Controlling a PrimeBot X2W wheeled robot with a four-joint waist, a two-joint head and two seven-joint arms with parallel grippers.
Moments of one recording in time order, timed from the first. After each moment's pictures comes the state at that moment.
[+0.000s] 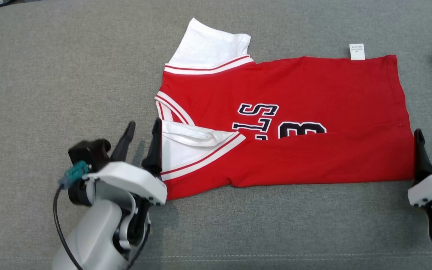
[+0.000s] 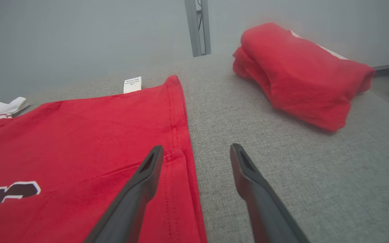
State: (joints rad) left arm -0.46 0.19 -0.50 0.37 -0.80 0.17 -0.20; right arm -0.46 -0.28 0.01 0.71 0.46 0.13 -0.25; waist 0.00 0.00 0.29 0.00
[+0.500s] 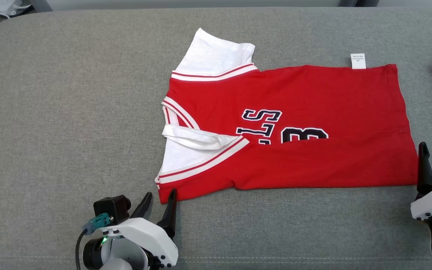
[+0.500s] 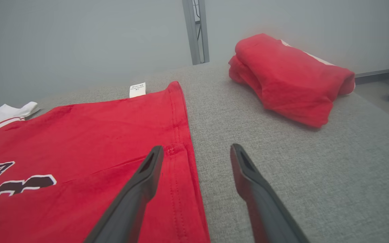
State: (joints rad) left arm -0.19 0.21 -0.57 0.23 -0.85 0.29 -0.06; right arm -0.33 -0.24 -0.09 0.60 0.40 0.13 -0.25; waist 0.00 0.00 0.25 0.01
